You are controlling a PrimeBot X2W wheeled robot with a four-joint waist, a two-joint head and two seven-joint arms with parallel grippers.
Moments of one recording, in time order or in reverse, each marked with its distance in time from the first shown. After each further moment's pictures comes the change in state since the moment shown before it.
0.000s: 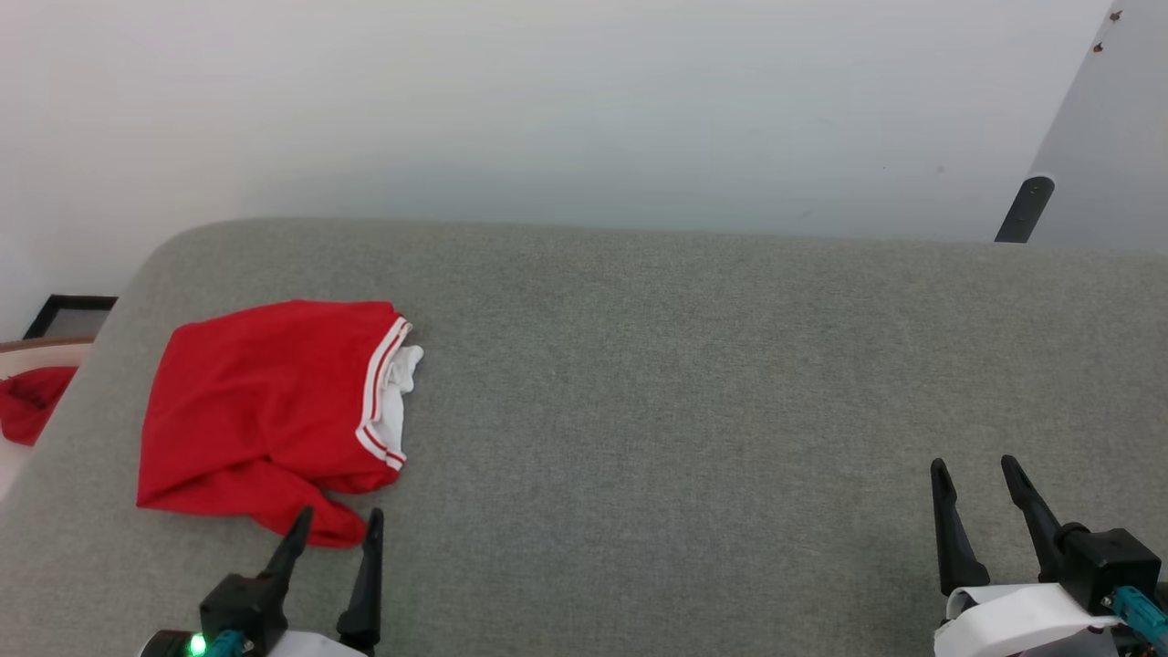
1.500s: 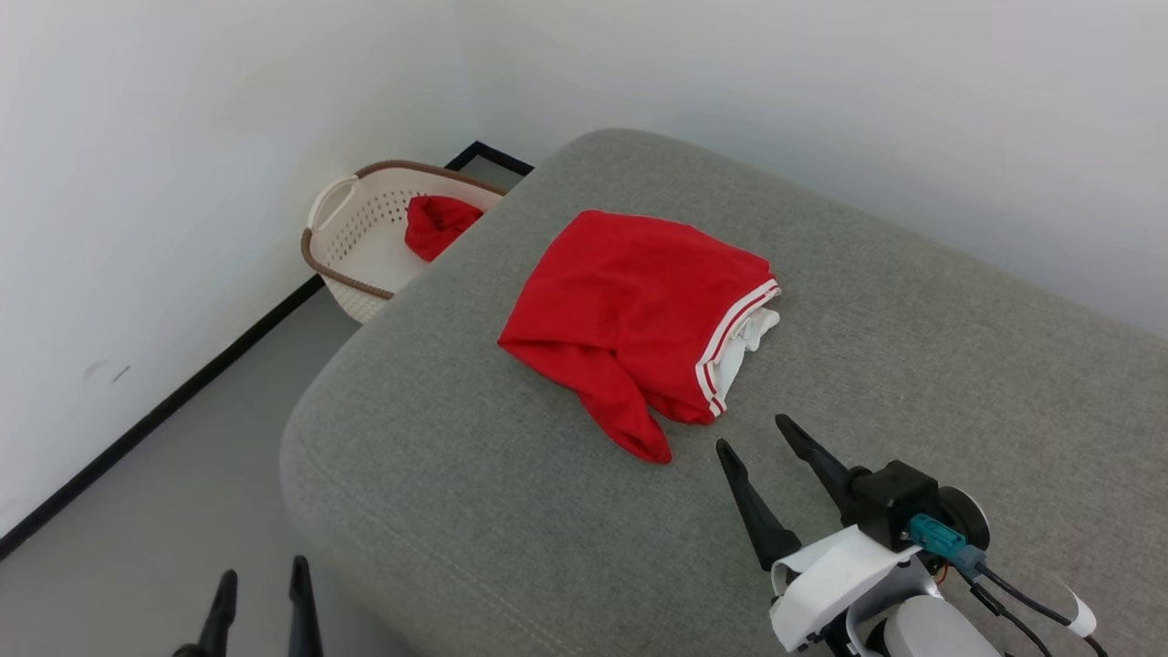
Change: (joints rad) left arm 0.152 -0.094 0.160 -0.141 -0.067 0.031 0.000; right arm -0.229 -0.018 0.449 0.176 0.145 0.000 -0.002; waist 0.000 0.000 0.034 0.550
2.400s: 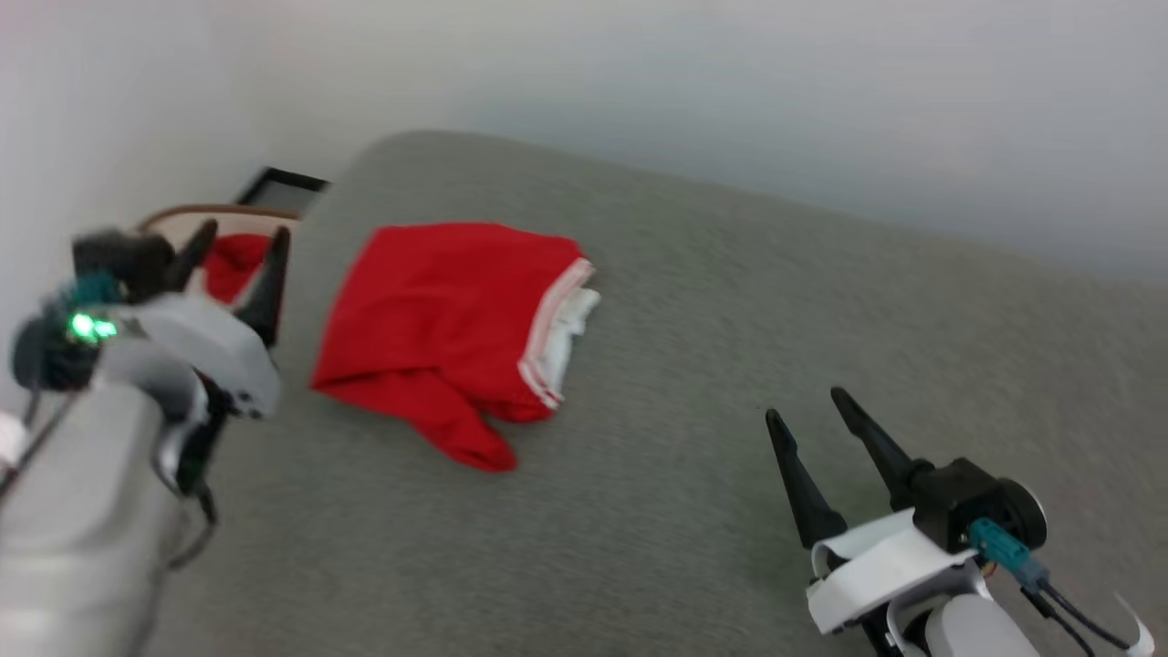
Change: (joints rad) left arm -0.834 0.406 -0.500 0.551 -0.316 -0.032 0.107; right arm 0.078 0.008 -0.135 -0.147 -0.079 0.000 0.000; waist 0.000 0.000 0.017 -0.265
